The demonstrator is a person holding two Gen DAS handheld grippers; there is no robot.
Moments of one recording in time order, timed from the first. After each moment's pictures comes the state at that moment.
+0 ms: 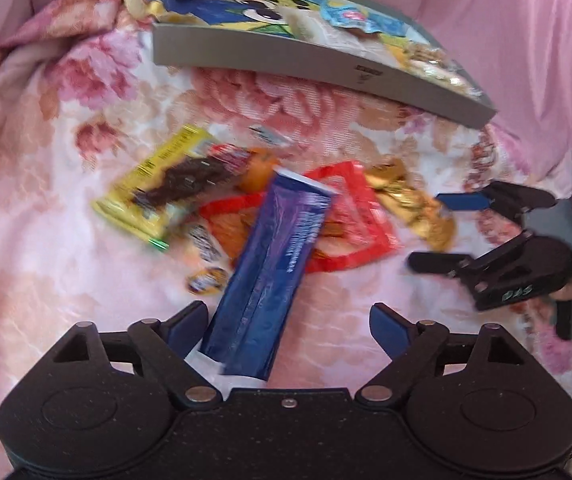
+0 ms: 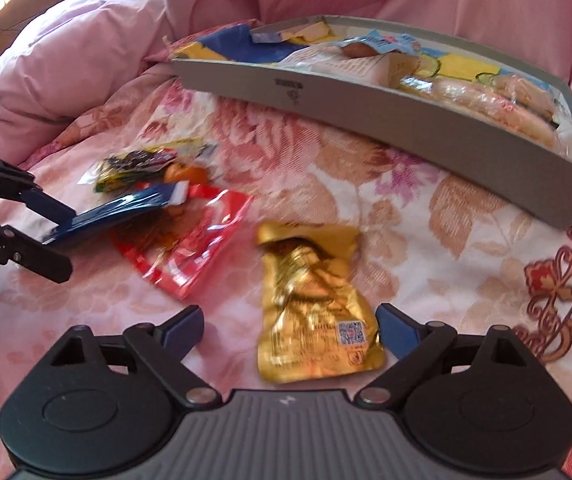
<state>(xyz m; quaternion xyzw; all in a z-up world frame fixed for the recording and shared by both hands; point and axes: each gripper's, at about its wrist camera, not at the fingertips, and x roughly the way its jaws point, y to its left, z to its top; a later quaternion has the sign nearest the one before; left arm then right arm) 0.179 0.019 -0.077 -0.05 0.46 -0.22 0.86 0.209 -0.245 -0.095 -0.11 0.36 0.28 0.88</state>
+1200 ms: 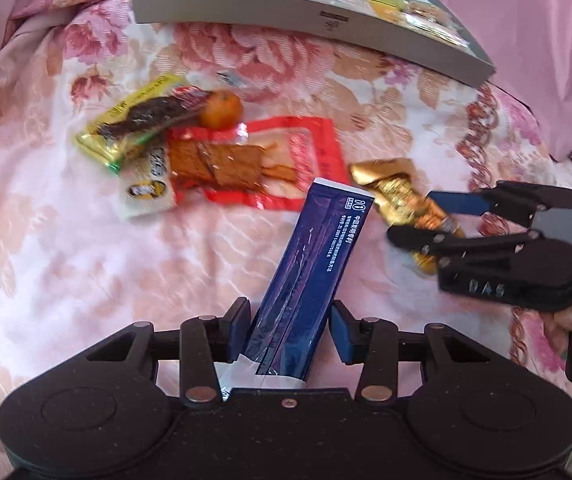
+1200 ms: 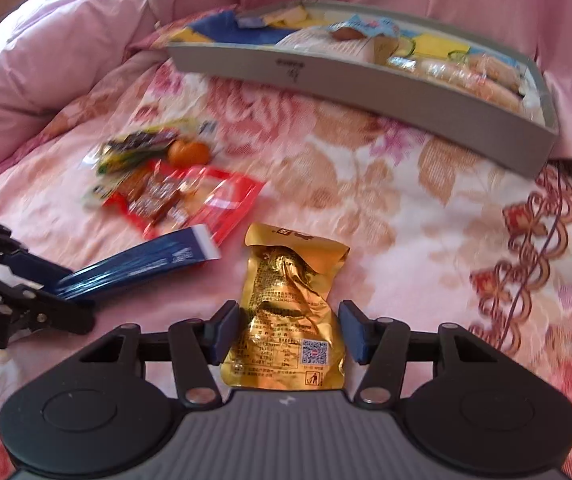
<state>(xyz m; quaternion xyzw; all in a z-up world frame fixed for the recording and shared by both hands) 0.134 -0.037 -0.079 -0.04 0.50 -0.15 0.85 0.173 -0.236 -0.092 -0.10 0.40 0.22 0.88</state>
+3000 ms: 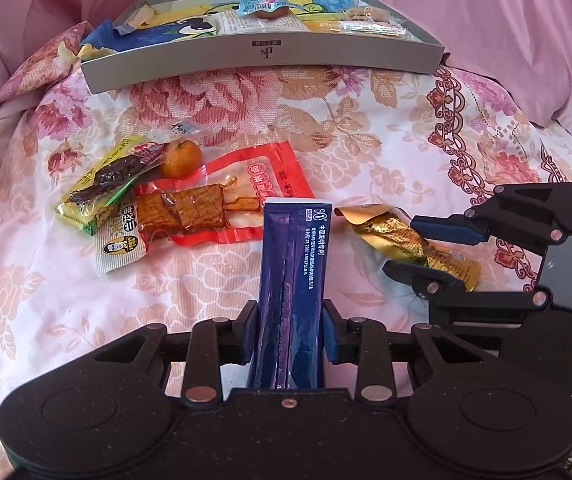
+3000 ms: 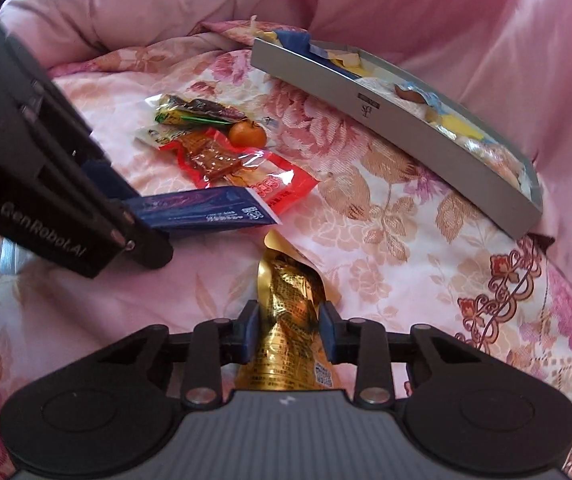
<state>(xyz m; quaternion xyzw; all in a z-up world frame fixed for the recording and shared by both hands) 0.122 -0.064 -0.081 0.06 0.42 -0.17 0.89 0.104 -0.201 -0.106 -0.24 0.29 0.20 0.91</state>
